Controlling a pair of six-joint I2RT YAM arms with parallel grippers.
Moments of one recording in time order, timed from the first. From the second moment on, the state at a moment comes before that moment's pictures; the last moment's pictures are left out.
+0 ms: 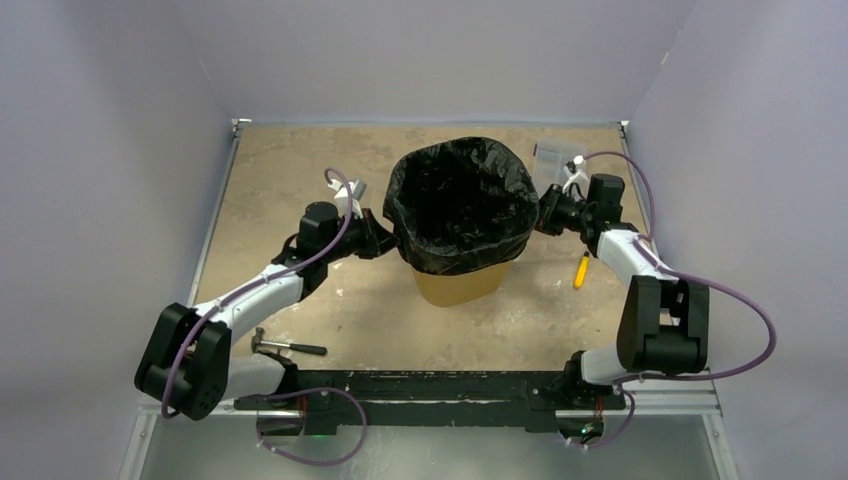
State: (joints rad) left arm -0.42 1.26 0.61 0.27 0.41 -0.61; right arm -0.09 1.45 0.82 -0.02 -0.76 0.51
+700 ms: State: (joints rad) left arm -0.42 1.17 0.61 0.17 0.36 -0.63; right arm -0.09 1.12 0.68 0.04 -0.56 0.70
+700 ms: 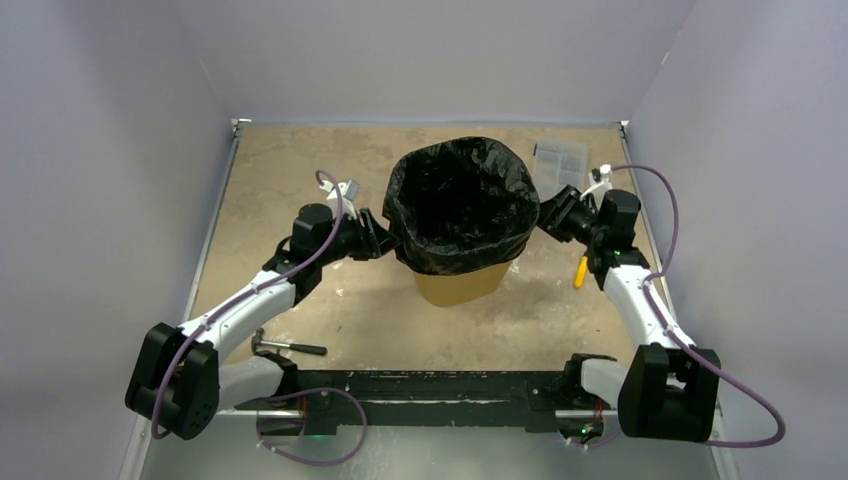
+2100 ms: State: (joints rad) left arm -0.42 1.14 0.64 0.09 0.20 -0.65; right arm -0.09 0.99 0.88 -0.12 -0.33 0.58
